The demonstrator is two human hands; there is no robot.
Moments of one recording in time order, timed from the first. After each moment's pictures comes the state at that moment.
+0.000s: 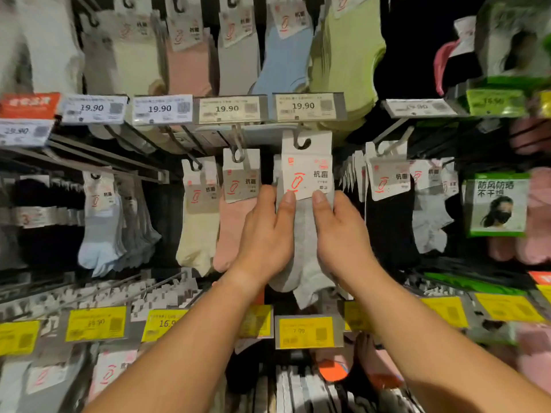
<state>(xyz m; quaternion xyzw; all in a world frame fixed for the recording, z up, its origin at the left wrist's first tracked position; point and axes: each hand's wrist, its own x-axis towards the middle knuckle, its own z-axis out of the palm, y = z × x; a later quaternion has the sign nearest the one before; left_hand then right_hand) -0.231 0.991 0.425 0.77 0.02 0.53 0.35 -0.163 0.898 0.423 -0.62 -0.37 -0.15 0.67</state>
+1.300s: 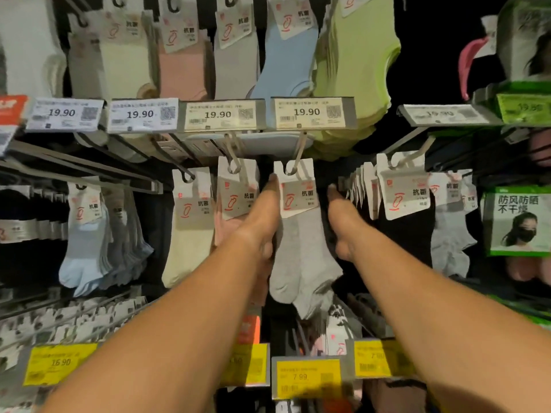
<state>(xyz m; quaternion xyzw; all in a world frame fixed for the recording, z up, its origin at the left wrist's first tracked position) -0.152 1.038 0.477 0.65 0.12 0.31 0.68 -0.026 0.969 0.469 -0.63 -0.19 0.19 0.73</state>
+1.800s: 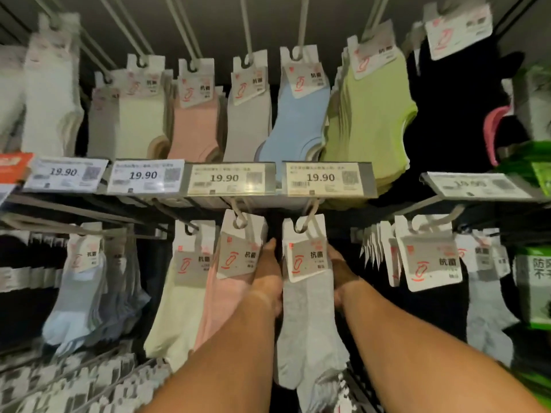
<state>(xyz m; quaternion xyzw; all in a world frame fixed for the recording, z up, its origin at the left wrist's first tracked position) -0.095 1.084 0.473 0.50 0.13 0.34 0.78 0.023 1.020 0.475 -0.56 -0.26 0.23 0.75</state>
